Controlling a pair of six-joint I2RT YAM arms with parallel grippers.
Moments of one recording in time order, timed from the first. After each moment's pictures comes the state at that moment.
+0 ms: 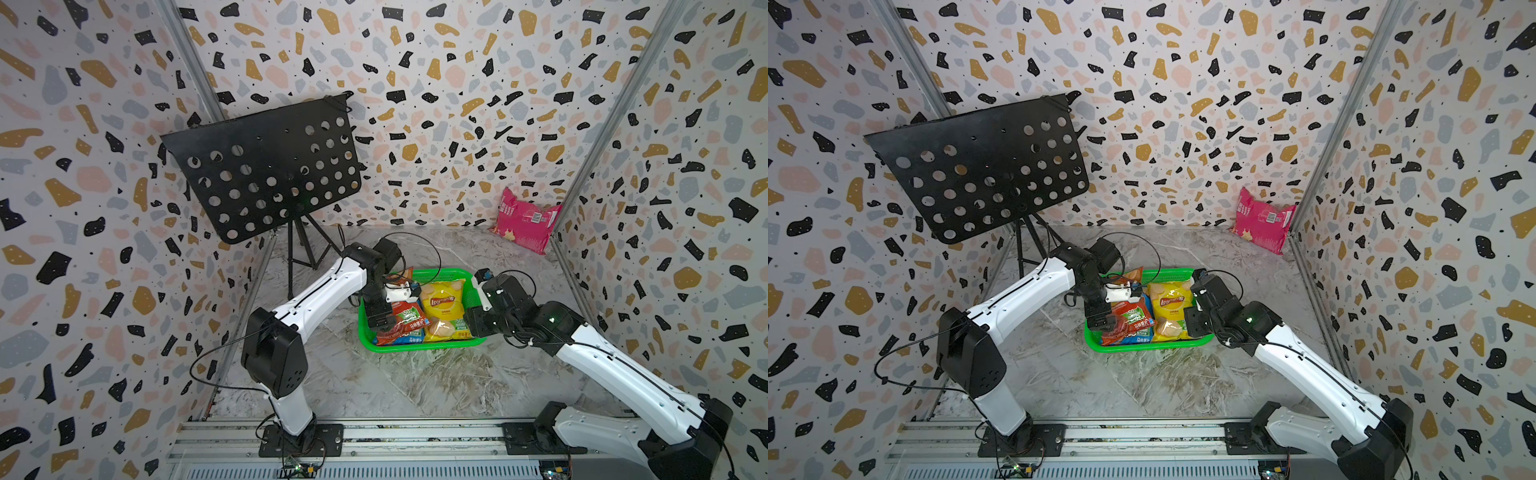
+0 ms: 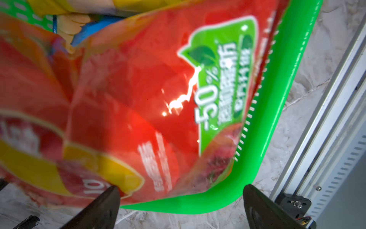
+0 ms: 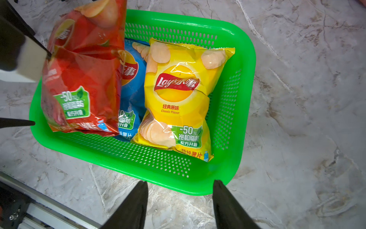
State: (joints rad) left arm -0.58 1.72 1.61 -1.33 0.15 0.77; right arm 0.73 1.11 1.09 -0.88 0.12 0.39
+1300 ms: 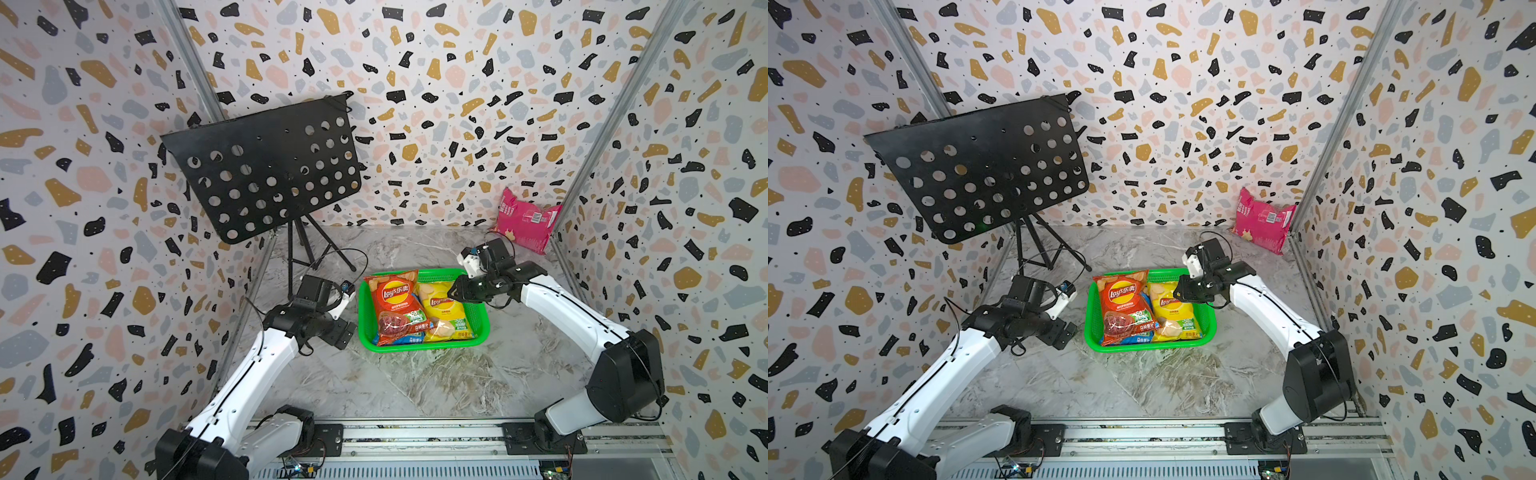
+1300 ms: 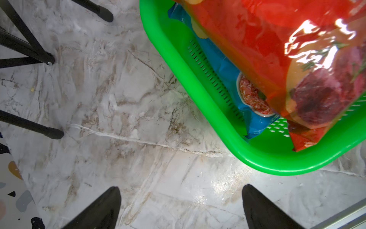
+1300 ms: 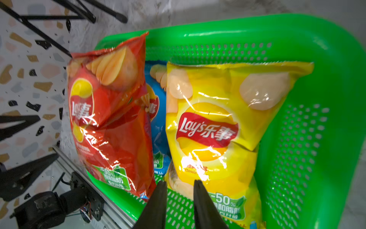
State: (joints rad) left arm -0.27 1.08 0.89 -0.88 0.06 0.30; right arm 0.49 1.52 1.25 -0.74 -0.37 0.37
